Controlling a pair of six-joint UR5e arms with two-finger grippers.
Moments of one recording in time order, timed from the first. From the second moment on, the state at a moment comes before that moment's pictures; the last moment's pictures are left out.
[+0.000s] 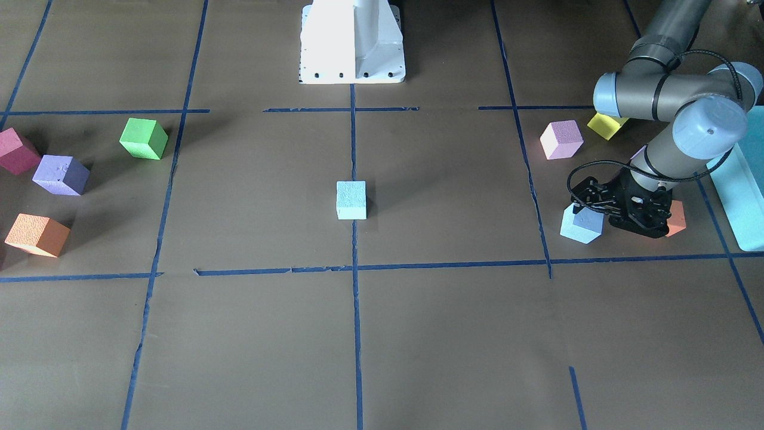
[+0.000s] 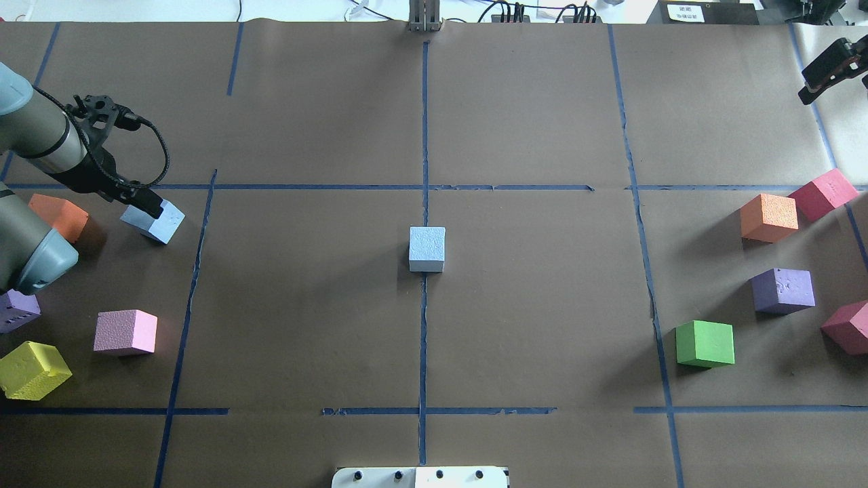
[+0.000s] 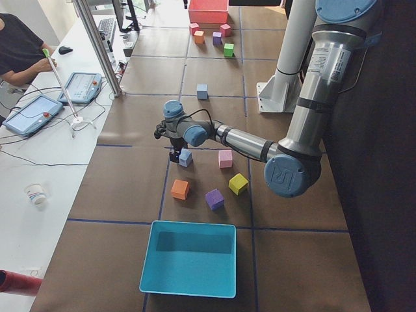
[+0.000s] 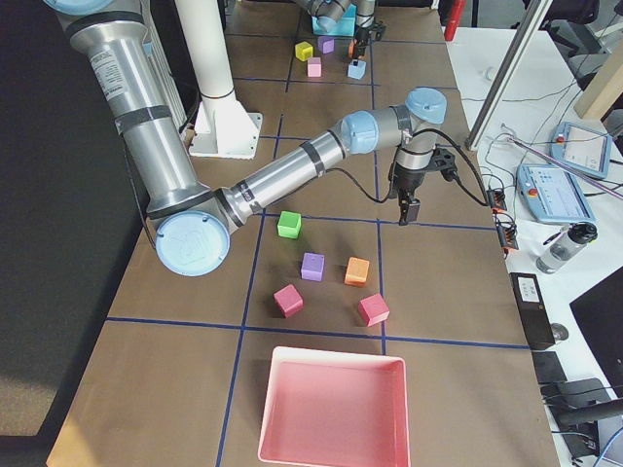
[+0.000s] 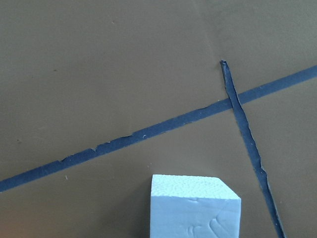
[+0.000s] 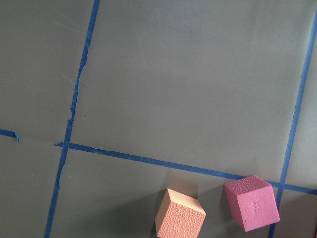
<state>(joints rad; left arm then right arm) -0.96 -1.81 -1.57 -1.87 -2.20 -0.45 1.33 -1.21 1.77 -1.91 2.25 0.12</state>
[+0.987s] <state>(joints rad) -0.93 -1.83 -1.57 -1.85 -2.20 -0.47 1.36 -1.21 1.76 -1.91 2.26 0.12</state>
